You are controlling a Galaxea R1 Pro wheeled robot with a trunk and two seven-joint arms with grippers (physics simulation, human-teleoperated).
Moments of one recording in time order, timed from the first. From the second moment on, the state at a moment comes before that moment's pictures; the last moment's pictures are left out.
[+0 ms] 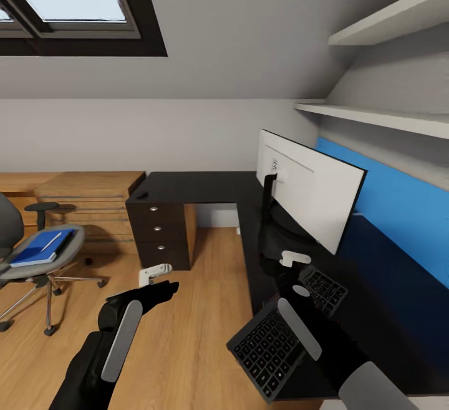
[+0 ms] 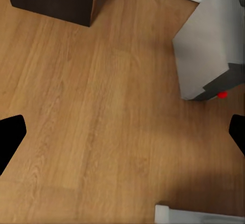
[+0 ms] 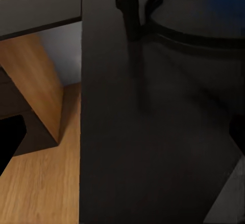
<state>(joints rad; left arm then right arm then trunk) -0.36 -0.07 -0.04 -1.48 0.43 0.86 0.35 -0.57 -0.06 0.48 -1.11 -0.58 0.14 -0.50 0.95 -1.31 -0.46</state>
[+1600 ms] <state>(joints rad) -0.36 -0.07 -0.04 -1.54 0.43 0.86 0.35 -0.84 -0.01 0.47 -0.44 -0.66 0.14 -0.34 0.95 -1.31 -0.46</state>
